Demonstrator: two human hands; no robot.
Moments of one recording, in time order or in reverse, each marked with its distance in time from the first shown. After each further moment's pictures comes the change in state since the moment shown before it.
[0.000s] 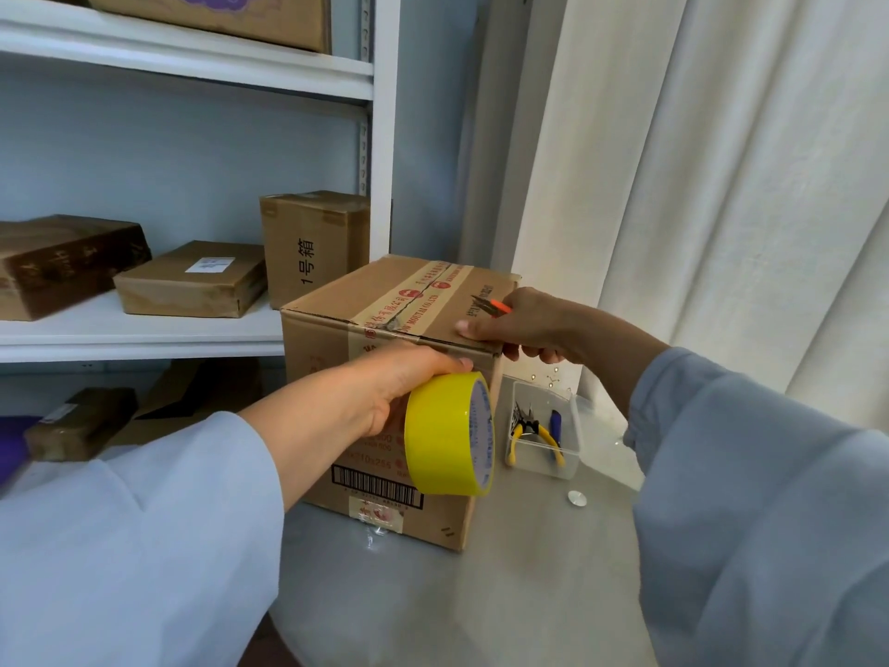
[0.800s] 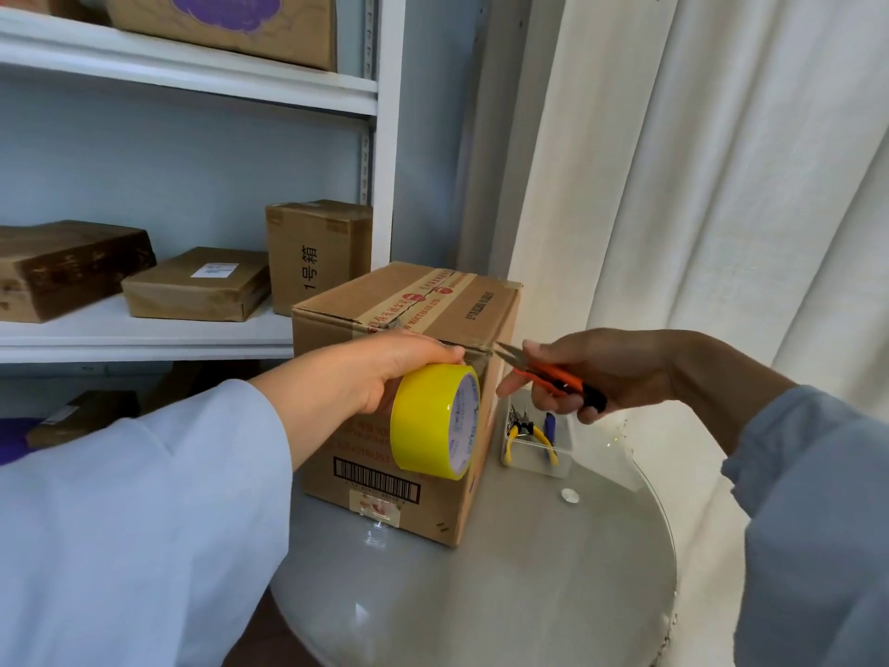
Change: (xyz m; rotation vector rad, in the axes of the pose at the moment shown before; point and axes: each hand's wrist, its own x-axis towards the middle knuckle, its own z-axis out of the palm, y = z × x) left_hand -0.015 0.015 -0.010 0.056 -0.056 -0.047; right_hand -0.064 0.040 -0.026 0.518 -0.600 0.089
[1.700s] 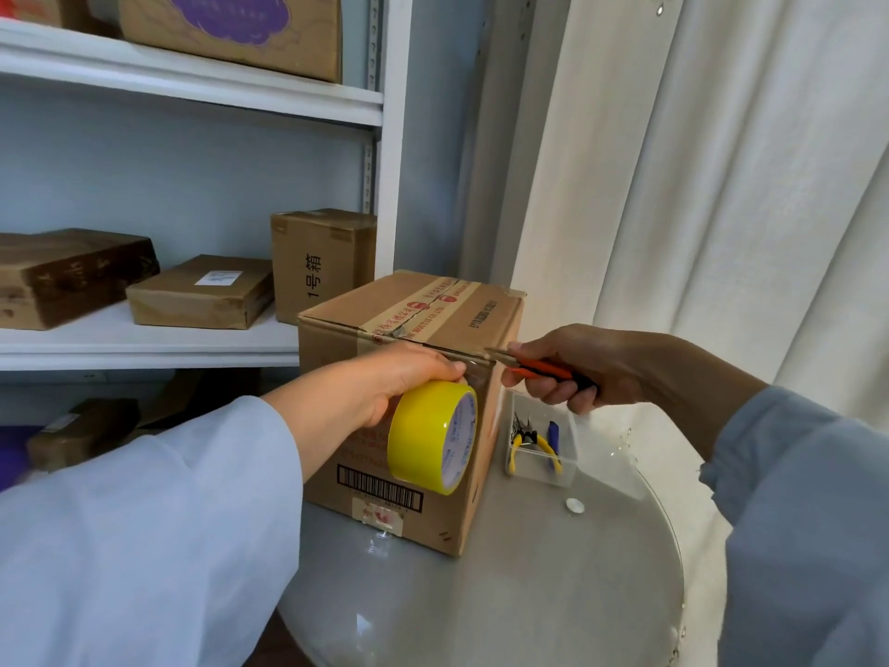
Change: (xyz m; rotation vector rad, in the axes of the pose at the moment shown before) left_hand 0.001 -0.010 -0.002 0.069 0.003 0.078; right_hand 0.016 -0.016 0.018 0.063 0.260 0.076
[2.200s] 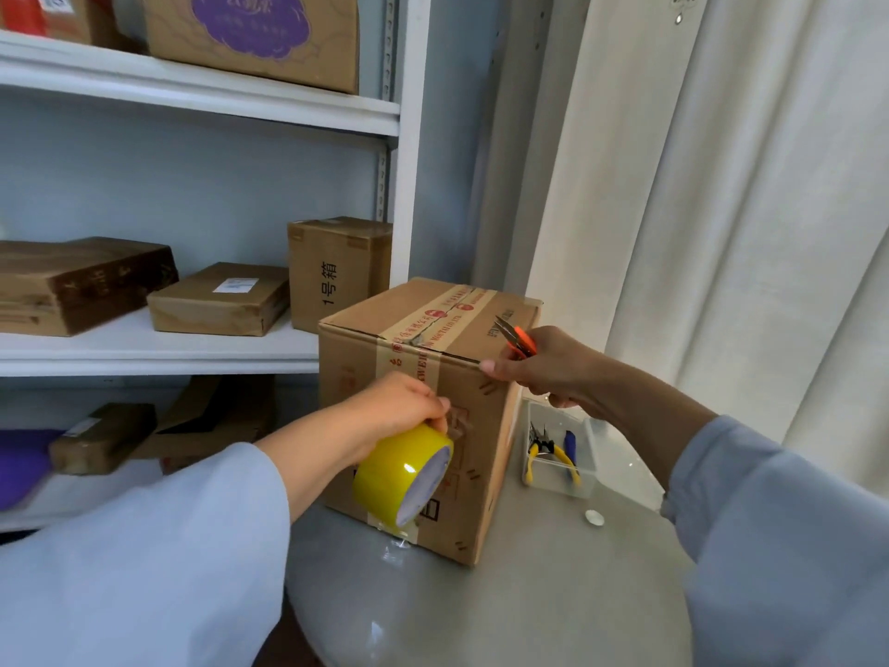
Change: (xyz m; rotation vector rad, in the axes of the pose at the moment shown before) left_hand 0.000 -0.031 -0.016 0.243 0.090 0.102; right_hand 0.021 -0.011 0.035 -0.294 0.353 -0.308
